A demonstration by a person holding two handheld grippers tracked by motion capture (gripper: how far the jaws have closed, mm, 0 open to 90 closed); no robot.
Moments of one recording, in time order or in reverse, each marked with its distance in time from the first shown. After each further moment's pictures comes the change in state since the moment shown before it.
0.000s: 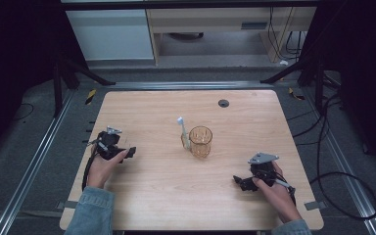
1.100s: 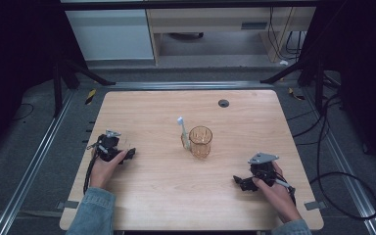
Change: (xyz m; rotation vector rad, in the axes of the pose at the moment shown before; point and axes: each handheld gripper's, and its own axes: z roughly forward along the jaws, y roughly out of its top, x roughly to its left) left arm 0.010 -0.016 0.022 -0.027 -0.001 -0.023; right arm 0.000 0.000 0.000 0.000 0.001 0.000
